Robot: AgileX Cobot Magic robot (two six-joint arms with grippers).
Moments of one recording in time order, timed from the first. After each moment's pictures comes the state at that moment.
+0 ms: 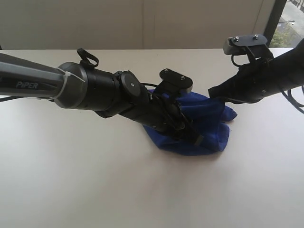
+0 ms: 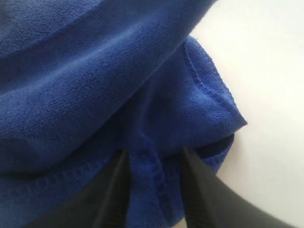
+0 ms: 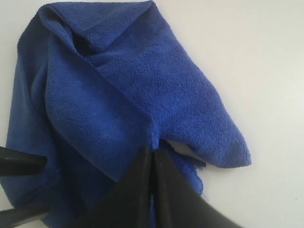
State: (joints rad) left arm -0.82 2.00 -1.29 -0.92 0.26 0.85; right arm 0.00 1.65 -0.97 0.70 0.43 -0.76
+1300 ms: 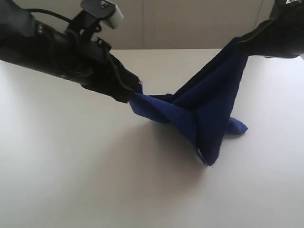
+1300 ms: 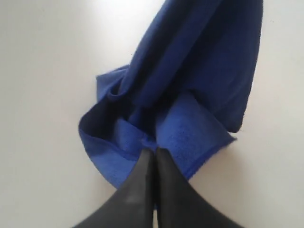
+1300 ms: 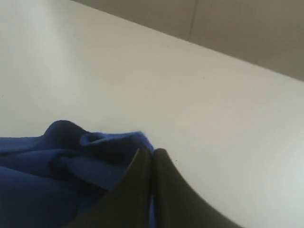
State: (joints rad) left arm -0.60 1.42 -1.06 -0.75 0.53 0.88; right arm 0.00 1.22 -0.97 0.62 0.48 -0.76
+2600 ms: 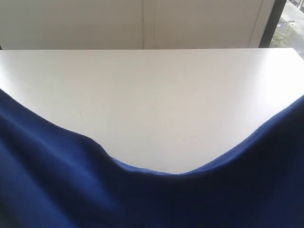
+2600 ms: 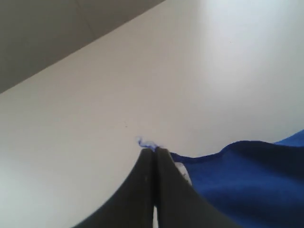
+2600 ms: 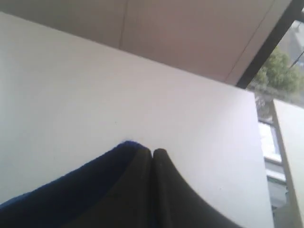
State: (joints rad) left arm -0.42 0.67 -0.98 -0.11 0.95 0.31; right arm 0.00 0.59 -0.93 0.01 0.87 -0.22
